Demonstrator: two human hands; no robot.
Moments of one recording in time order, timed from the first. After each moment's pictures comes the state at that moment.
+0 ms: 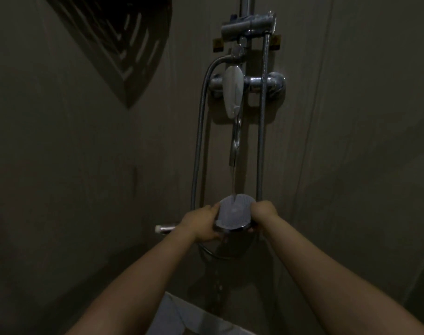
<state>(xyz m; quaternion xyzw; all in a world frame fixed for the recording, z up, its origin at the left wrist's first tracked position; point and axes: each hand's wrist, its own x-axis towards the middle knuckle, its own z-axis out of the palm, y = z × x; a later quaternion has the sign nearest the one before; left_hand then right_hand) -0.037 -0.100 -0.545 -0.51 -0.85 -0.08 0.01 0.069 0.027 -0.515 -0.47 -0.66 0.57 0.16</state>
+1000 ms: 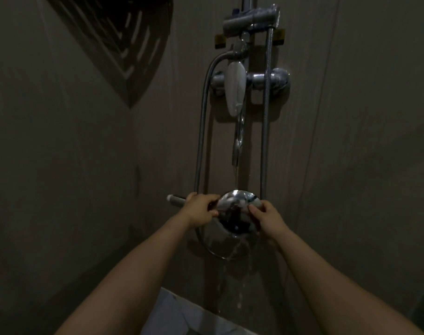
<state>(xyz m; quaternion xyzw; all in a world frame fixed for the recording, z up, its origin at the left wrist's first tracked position) -0.054 -0.099 -0.522 -0.49 -0.84 -0.22 0.02 0.078 0.050 -0.557 -0.24 -0.69 0.63 0.26</state>
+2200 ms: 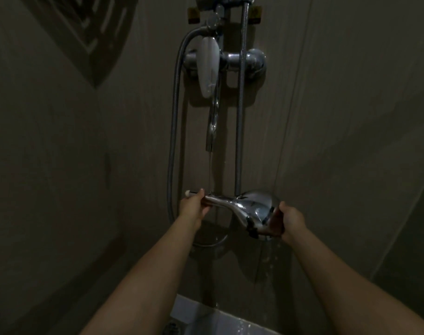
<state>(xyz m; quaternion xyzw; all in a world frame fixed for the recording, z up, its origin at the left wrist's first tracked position) -0.011 -0.037 -0.557 0.00 -0.47 -0.82 -0.32 0.143 0.107 -0.572 -0.43 -0.43 0.72 0.34</state>
